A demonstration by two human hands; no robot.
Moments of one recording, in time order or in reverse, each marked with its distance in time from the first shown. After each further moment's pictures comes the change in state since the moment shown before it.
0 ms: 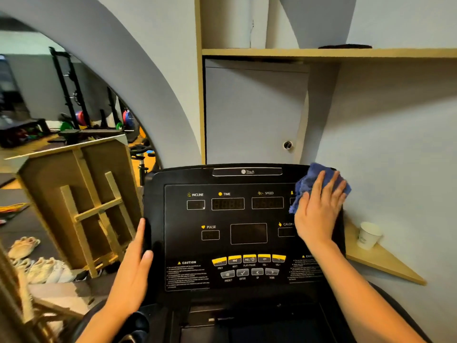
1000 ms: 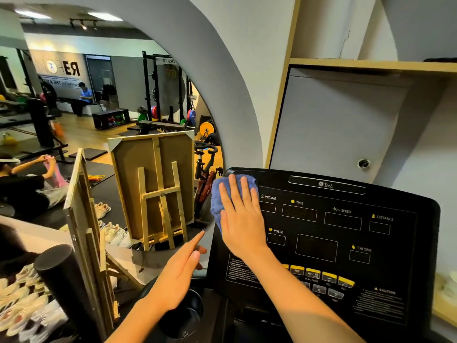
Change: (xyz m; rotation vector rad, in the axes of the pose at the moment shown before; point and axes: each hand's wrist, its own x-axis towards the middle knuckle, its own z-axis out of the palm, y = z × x) left_hand -0.043 -0.017 -0.043 -0.041 -0.045 -0.088; right_hand -0.102 -0.260 0.037 0.067 -0.208 -0.812
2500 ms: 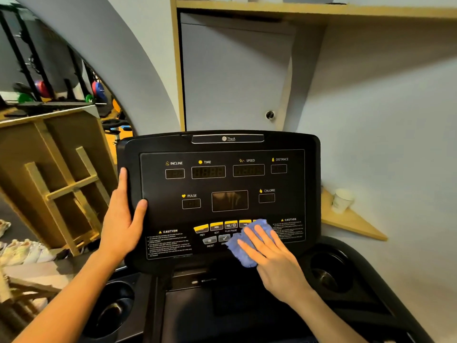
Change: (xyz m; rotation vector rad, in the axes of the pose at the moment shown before) left_hand 0.082 0.032 0.059 0.253 0.209 0.328; right_hand -0.276 0.154 0.000 -0.179 -0.216 0.007
